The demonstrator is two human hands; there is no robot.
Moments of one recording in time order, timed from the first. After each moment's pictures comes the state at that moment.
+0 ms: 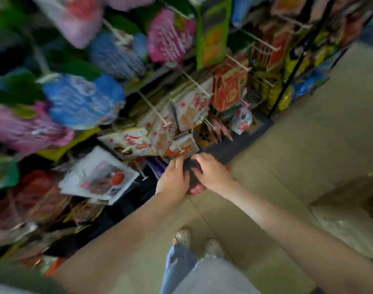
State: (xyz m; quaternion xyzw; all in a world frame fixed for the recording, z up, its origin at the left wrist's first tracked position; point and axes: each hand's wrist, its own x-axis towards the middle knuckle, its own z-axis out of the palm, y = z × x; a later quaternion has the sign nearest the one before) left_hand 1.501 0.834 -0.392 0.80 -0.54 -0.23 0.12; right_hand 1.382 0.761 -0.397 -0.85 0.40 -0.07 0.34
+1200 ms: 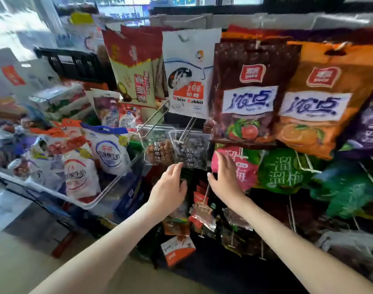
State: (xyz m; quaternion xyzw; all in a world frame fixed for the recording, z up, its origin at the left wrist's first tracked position) left_hand 1.948 1.461 -0.217 0.94 -0.22 0.05 0.24; right_hand 1.930 1.288 -0.225 -0.93 0.06 -0.15 0.33
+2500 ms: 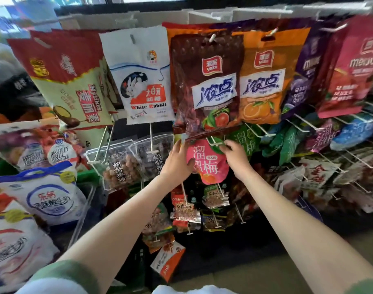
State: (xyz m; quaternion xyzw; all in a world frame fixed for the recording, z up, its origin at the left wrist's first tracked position) left_hand 2.032 1.387 -0.206 0.85 -0.44 -0.08 0.28; right_hand 1.926 1.232 -0.213 -0.72 0.38 -0.23 0.54
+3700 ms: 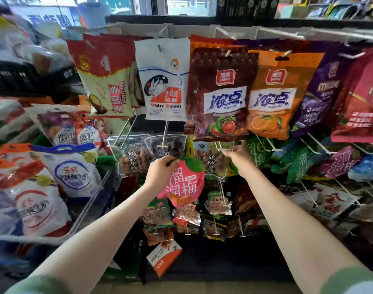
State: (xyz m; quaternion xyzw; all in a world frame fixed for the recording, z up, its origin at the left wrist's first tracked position) left_hand 2.005 1.452 -0.193 0.85 -0.22 -0.09 0.48; right_hand 1.938 1.211 -0.200 -0.72 0.39 -0.18 0.55
